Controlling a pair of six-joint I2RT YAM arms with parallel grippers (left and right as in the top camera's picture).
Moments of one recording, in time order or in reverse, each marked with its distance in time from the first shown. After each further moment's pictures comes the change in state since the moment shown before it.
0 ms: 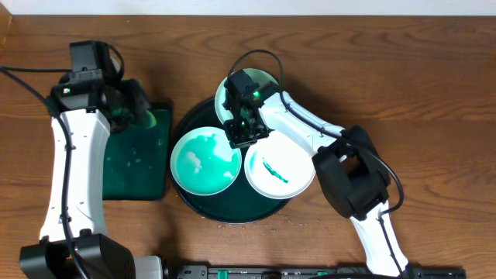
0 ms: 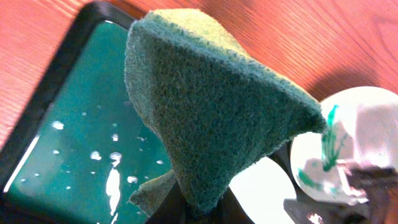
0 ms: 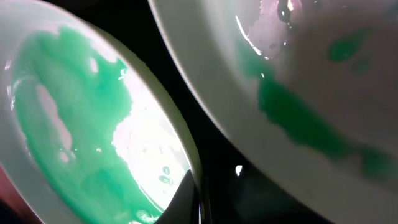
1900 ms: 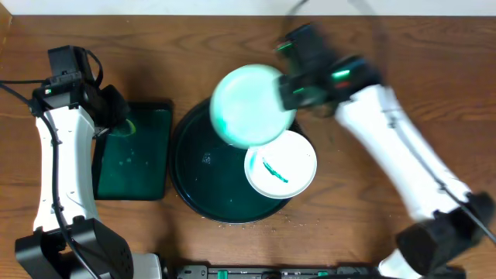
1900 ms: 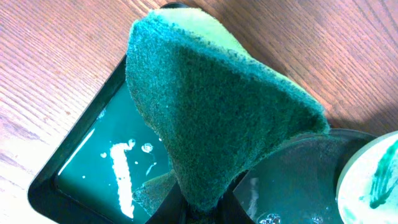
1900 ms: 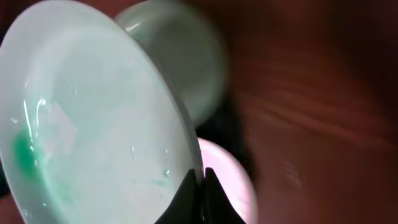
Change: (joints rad) left arm 0.113 0.042 0.000 -0.023 -0.072 0.000; right arm -0.237 -0.531 -0.002 -0.226 0.329 -0.043
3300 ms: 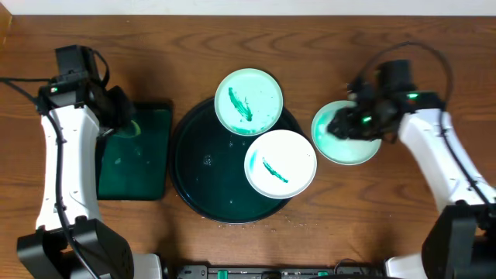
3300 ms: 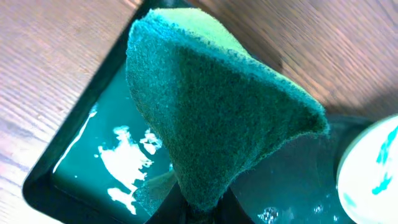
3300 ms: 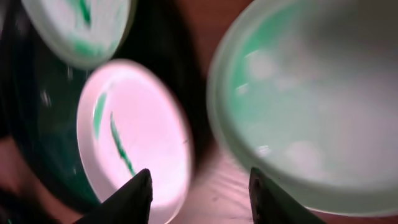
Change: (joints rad) left arm -0.043 0.000 0.000 -0.020 0.000 0.017; right arm -0.311 -0.118 -0.575 0.213 -0.367 -0.232
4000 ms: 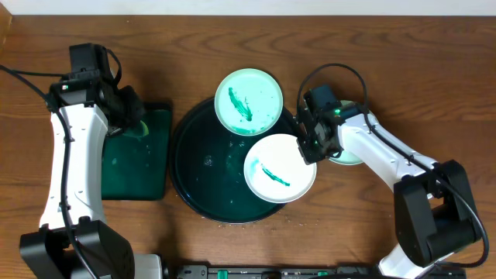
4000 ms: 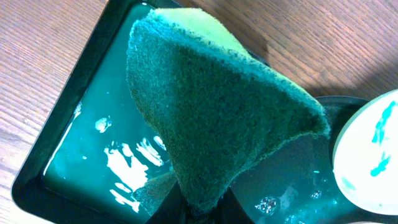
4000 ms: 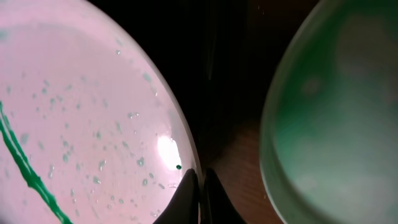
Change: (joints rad) left arm -0.045 0.000 0.000 -0.010 0.000 0.017; right arm 0.280 0.164 -0.050 0.087 0.316 -0.024
